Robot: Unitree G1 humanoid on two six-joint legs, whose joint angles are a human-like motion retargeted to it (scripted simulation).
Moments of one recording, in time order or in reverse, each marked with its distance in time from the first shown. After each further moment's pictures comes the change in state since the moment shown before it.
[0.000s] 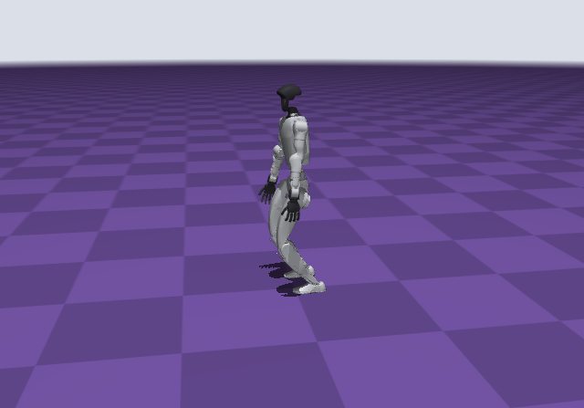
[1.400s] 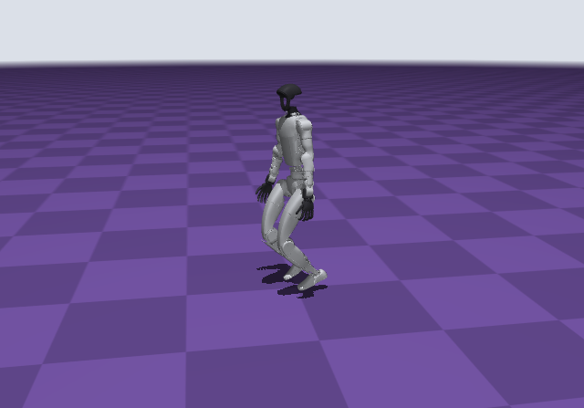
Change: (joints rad) left arm 0.182 0.021 -0.010 -0.100 -0.082 -0.090 0.029; right arm 0.148 -0.040 0.067 -0.141 0.024 -0.106 -0.082; waist -0.034 -0.026 -0.041; left_leg -0.119 -0.094 0.074 0.193 0.246 -0.008; right_leg -0.195 0.004 0.052 0.283 0.277 0.091
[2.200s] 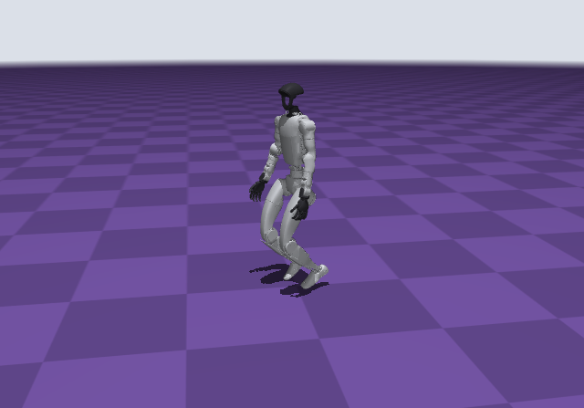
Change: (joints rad) left arm -0.010 -0.016 -0.020 -0.111 -0.034 -0.030 0.046; right arm -0.048 0.018 0.100 -0.075 -0.111 0.000 -0.032; waist -0.018 -0.041 0.004; left_leg 0.016 0.028 0.026 0.048 0.076 -0.008; right_leg 0.004 0.022 0.016 0.012 0.121 0.045
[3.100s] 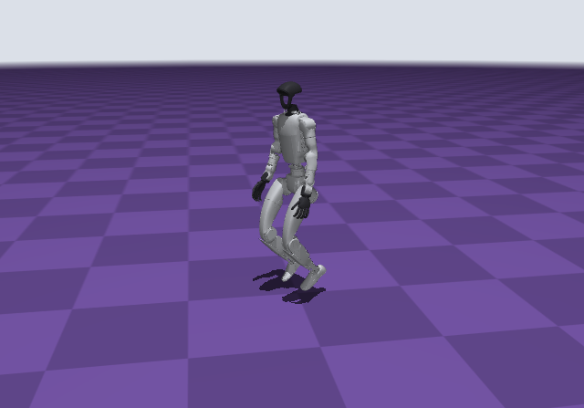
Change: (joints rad) left arm 0.015 0.021 -0.044 -0.050 0.190 -0.071 0.092; right arm 0.102 -0.012 0.100 -0.134 -0.164 -0.076 -0.051; waist -0.017 -0.019 -0.009; left_leg -0.041 -0.024 0.017 -0.084 0.165 -0.042; right_leg -0.058 -0.052 -0.007 -0.020 0.134 0.046
